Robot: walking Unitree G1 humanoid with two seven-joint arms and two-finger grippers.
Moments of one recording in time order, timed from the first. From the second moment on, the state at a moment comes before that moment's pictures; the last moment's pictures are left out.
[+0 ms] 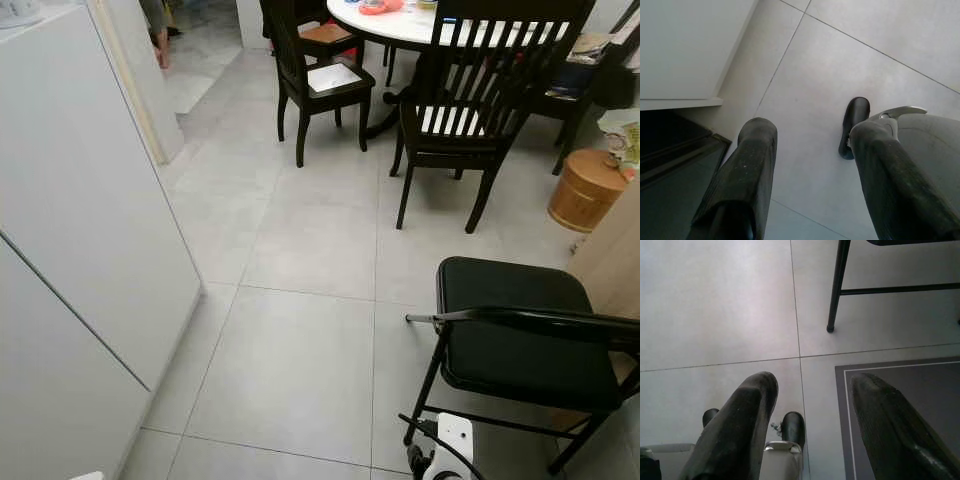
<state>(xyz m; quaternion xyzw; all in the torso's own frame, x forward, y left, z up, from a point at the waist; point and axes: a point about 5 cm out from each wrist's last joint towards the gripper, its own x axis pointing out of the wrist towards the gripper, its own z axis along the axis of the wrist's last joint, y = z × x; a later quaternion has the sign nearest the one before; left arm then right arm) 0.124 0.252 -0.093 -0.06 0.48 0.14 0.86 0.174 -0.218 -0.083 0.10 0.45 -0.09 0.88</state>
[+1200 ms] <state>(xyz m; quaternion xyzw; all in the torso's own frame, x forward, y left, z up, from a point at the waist) 0.130 0.252 -0.091 -0.06 0.47 0.15 0.87 0.180 -0.221 -0.080 0.10 0.45 -0.09 0.88</state>
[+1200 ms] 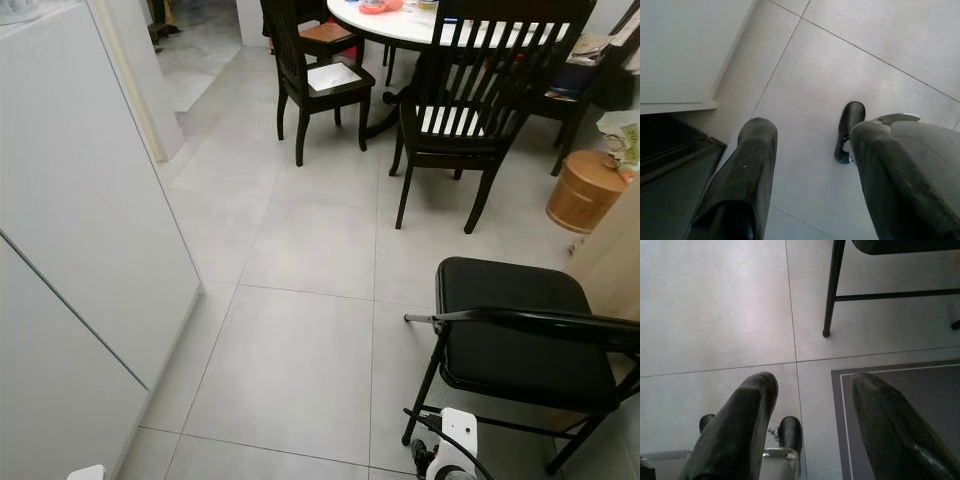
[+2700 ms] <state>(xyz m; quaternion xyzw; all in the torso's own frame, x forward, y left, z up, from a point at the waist) 0.122 0.259 -0.091 -0.07 0.47 0.16 0.86 0.169 -0.231 -0.082 0.10 0.45 -0.09 0.88</state>
